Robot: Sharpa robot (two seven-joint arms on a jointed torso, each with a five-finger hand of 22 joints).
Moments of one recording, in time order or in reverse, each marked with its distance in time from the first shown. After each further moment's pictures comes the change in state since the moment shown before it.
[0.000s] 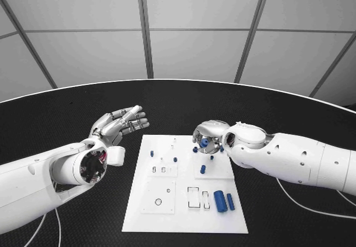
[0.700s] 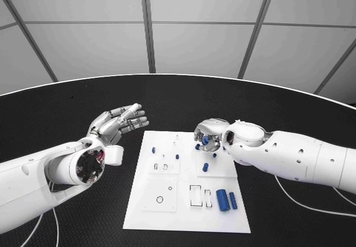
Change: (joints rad) left arm 0.012 -0.019 0.000 0.033 0.000 0.003 -0.005; left_hand -0.004 -0.004 0.000 0.000 0.000 0.000 0.000 0.000 -0.001 0.000 0.000 -0.001 0.000 0.000 0.000 -0.003 0.000 0.000 0.004 -0.004 0.000 0.000; right arm 0.003 0.014 0.000 -0.039 -0.017 0.013 -0.012; right_hand 0.000 0.000 0.003 0.003 0.000 -0.004 -0.004 0.000 0.007 0.000 0.000 0.000 0.005 0.000 0.000 0.048 0.041 0.000 0.015 -0.002 0.007 0.013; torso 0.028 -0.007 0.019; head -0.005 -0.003
